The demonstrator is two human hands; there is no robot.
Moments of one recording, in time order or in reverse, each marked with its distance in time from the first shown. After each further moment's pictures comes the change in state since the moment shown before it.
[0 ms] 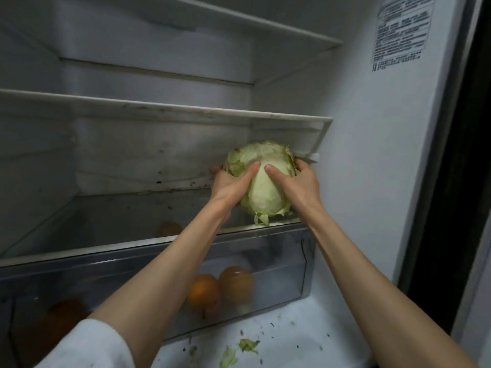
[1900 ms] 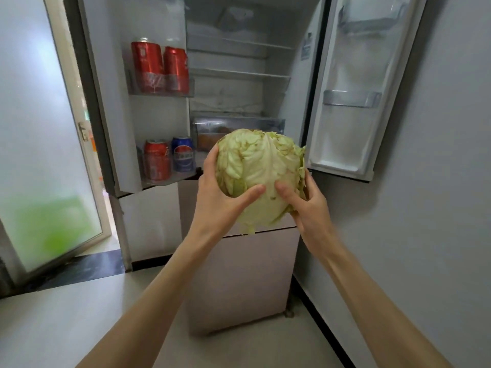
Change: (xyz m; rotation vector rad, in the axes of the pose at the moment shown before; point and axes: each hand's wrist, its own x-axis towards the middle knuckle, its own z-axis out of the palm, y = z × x) left_hand -0.825 0.150 -0.207 0.082 0.040 0.330; right_hand -0.736 -0.216 -0.311 0.501 -0.413 0.085
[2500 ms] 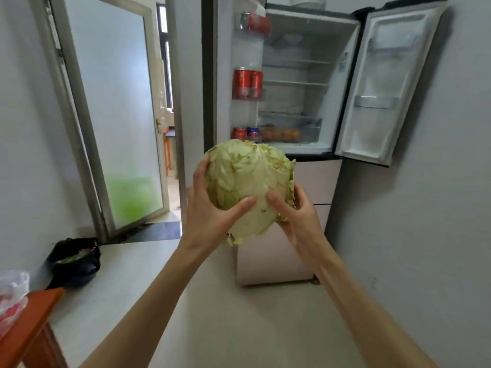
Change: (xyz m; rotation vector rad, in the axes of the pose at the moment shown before) left_hand -0.278 0.190 -0.216 0.103 0.155 -0.036; right_hand -0.308 -0.110 0.177 0.207 -0.145 0.128
